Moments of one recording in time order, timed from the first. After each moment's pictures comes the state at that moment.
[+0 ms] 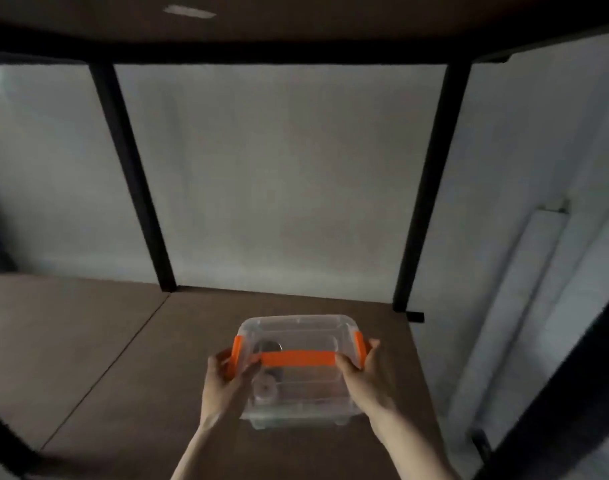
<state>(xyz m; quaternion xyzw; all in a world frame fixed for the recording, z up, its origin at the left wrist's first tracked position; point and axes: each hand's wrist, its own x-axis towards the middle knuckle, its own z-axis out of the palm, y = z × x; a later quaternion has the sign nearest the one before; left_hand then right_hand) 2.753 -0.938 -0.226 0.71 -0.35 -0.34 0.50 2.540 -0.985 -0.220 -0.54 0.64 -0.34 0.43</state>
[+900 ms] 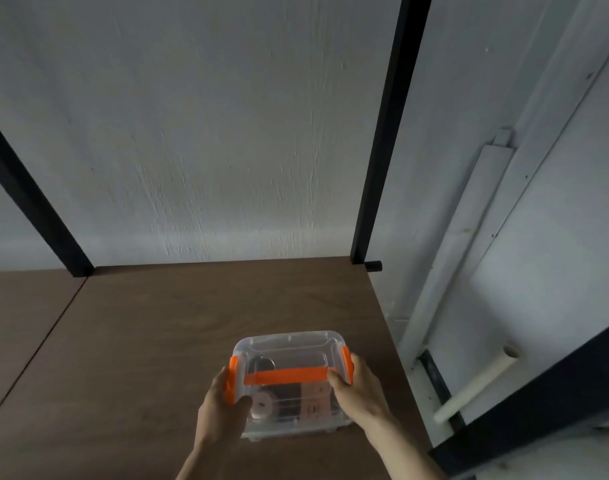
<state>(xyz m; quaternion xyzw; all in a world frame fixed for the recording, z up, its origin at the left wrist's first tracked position) 2.729 -0.988 -0.335 0.75 -0.44 -0.39 0.30 2.506 -1.010 -0.327 -0.50 0.73 -0.21 0.41</state>
